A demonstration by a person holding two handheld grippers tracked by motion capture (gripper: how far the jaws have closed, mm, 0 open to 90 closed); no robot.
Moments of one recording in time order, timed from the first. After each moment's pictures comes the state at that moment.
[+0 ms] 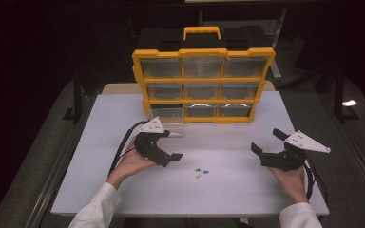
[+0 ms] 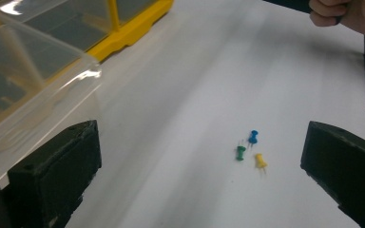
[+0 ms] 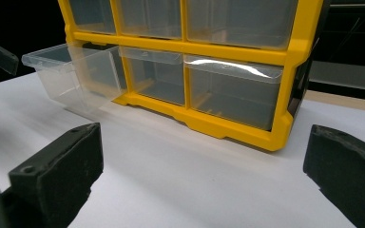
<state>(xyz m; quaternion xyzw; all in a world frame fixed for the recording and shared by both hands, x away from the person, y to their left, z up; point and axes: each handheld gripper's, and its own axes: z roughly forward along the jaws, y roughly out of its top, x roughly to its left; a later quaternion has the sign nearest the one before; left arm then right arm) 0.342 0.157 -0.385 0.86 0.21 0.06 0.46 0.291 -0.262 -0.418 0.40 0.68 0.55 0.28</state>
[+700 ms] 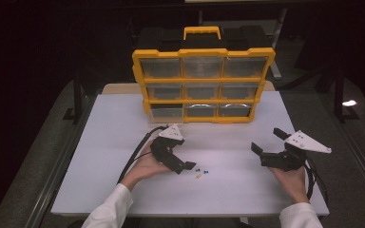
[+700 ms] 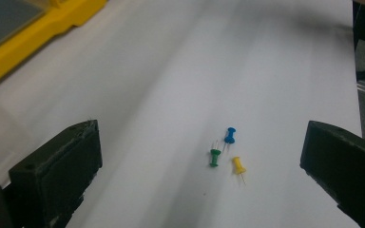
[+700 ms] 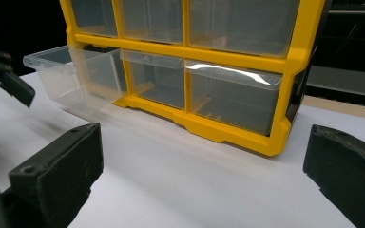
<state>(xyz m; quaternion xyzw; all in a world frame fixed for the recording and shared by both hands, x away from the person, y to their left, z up) 0.340 0.113 -0.405 0.89 0.18 0.02 0.42 0.288 -0.261 -0.413 0.39 0.68 0.55 0.29</state>
